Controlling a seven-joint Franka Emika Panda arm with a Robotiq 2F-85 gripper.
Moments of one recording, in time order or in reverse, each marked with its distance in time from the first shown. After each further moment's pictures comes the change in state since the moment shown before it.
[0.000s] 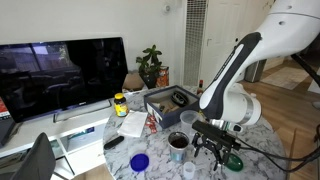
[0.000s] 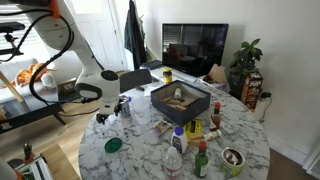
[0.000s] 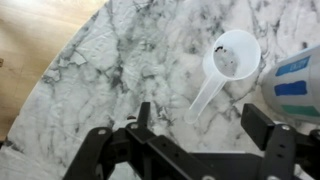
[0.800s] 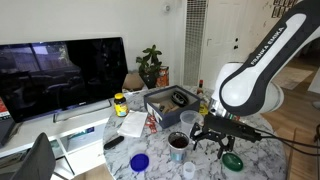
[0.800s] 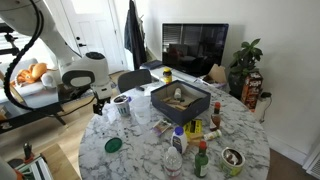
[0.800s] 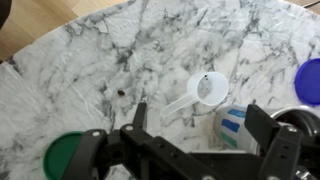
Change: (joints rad) arm 0.064 -0.244 -0.002 -0.123 -0.380 -0.008 -0.041
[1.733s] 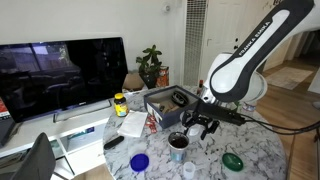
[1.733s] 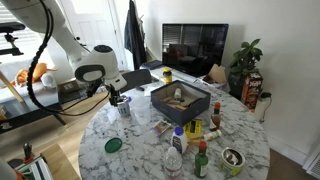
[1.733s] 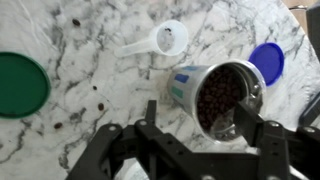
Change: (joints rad) arm -0.075 0.016 -0.015 0.083 -0.108 0.040 -0.219
